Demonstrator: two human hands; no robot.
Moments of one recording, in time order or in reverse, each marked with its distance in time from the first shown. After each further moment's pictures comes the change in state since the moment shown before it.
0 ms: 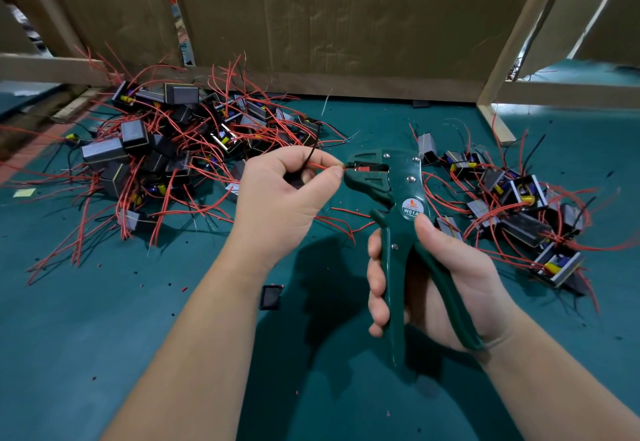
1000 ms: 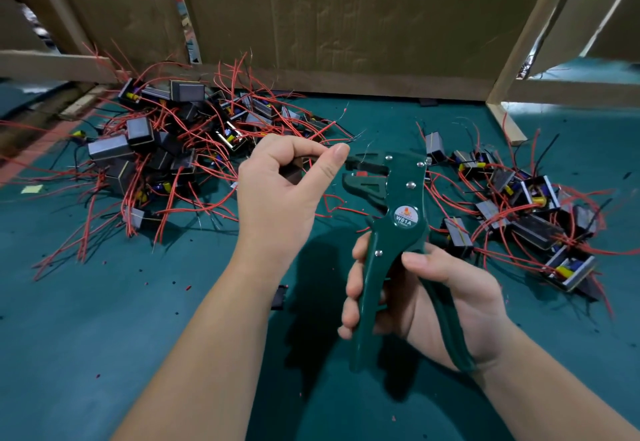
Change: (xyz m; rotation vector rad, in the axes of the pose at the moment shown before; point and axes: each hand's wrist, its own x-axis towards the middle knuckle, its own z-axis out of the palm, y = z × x) left_hand 0.004 -0.009 0.003 0.045 0.221 0.120; right_hand 0.004 0.010 0.009 0.079 -0.114 -0.054
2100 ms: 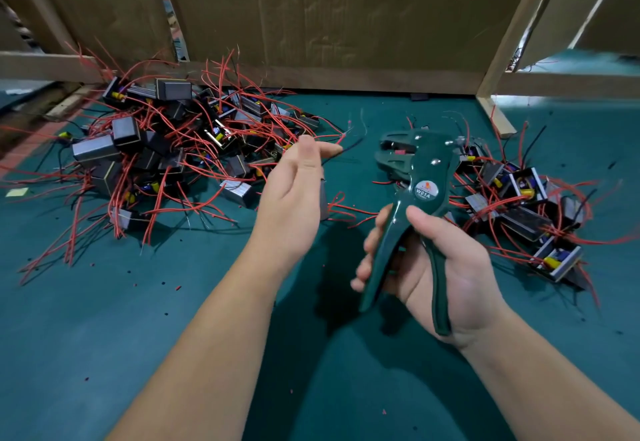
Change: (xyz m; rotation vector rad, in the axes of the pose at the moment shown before) left_hand -0.010 0.002 0.016 -0.037 -0.171 -0.278; right_hand 0.005 -0.006 -0.001 -0.078 0.393 -0.173
